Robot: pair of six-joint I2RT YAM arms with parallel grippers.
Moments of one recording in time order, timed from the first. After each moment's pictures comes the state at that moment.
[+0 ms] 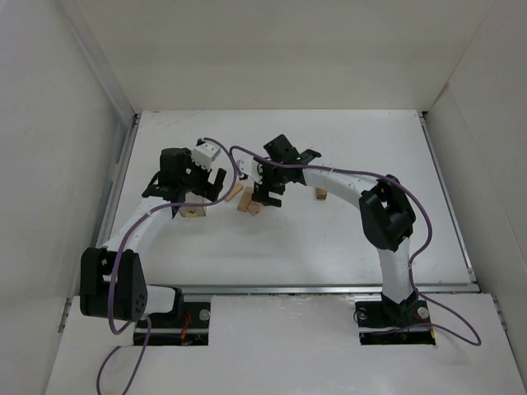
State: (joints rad) left arm -0.15 1.31 0.84 -0.15 0.30 0.32; right arm 0.70 2.06 1.65 -0.55 -0.35 -0.80
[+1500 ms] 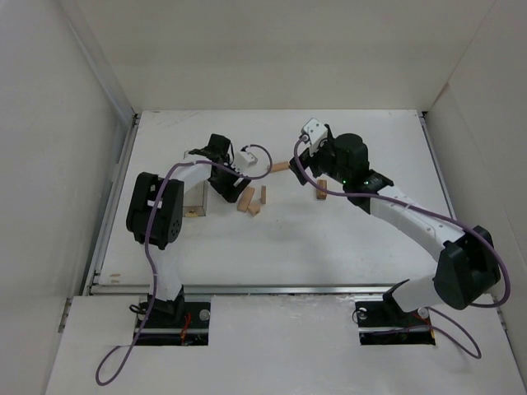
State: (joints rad) left arm -0.31 1.94 1.32 -0.56 0.21 0.51; right arm 0.54 1.41 1.06 0.09 -0.16 -0.30
